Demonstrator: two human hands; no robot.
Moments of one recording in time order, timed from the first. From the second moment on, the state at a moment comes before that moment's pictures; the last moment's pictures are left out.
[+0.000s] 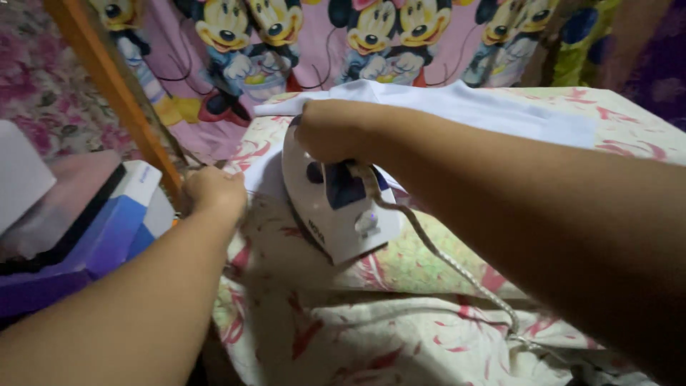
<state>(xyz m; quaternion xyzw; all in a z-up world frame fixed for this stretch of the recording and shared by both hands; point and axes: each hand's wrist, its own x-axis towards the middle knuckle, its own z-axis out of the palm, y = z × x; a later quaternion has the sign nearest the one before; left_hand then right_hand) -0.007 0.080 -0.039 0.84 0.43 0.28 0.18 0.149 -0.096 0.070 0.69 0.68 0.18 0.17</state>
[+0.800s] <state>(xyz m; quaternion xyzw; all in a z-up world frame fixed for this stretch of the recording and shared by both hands) 0.011 0.106 -0.078 0.83 0.39 0.38 0.16 0.194 -0.036 0.061 0.67 0.67 0.19 0.27</state>
